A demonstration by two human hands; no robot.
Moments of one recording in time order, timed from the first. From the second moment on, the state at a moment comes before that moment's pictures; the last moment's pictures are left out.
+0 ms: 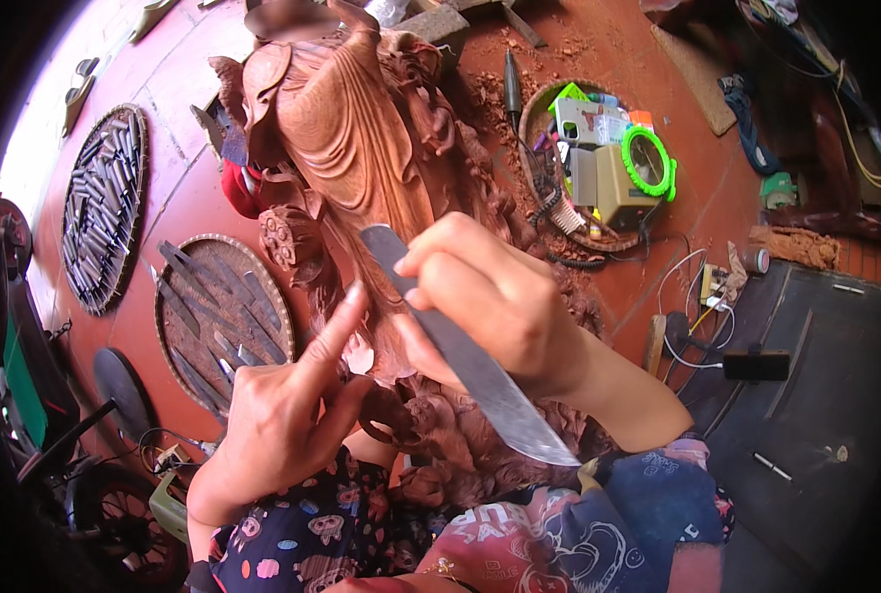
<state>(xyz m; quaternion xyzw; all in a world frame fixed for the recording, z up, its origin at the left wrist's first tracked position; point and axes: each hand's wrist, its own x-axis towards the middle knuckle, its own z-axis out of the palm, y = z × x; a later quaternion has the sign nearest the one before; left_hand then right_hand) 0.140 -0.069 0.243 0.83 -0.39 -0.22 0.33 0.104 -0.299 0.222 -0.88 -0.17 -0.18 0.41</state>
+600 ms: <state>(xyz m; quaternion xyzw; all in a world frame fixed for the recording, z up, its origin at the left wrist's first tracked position) 0.162 -0.086 0.234 0.86 -0.34 -0.22 0.32 0.134 -0.279 0.203 -0.88 -0.22 -0.15 0.39</state>
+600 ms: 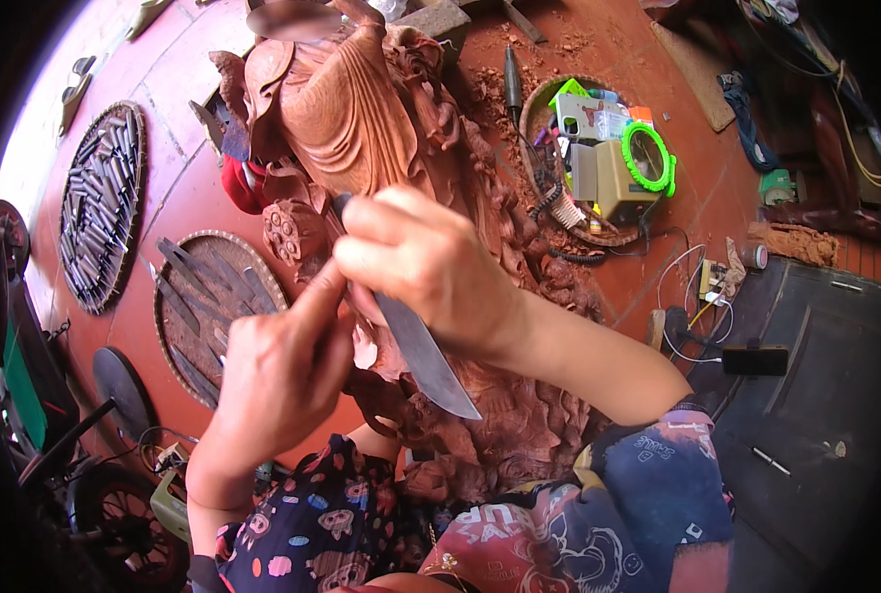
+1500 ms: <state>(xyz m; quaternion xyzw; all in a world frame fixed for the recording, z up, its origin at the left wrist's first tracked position) 0.189 0.233 0.031 0.93 0.32 0.03 0.18 0.084 -0.299 0.208 -0.79 -0.05 -0.01 0.61</state>
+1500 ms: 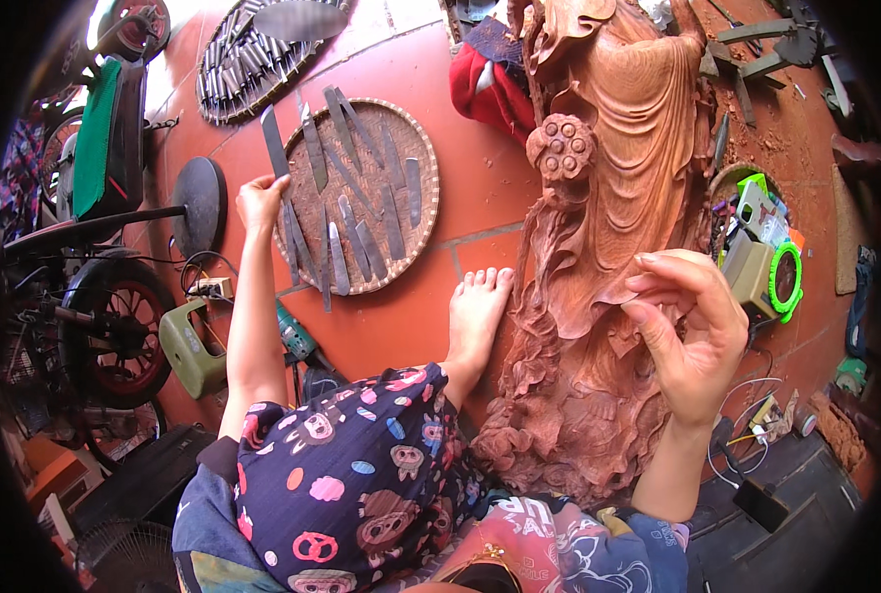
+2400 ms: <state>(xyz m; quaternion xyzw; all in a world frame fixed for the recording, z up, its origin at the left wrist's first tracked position) 0.108 0.194 0.038 0.94 0.20 -0.16 0.20 0.093 -0.301 0.201 -0.81 -0.12 -0.06 0.58</state>
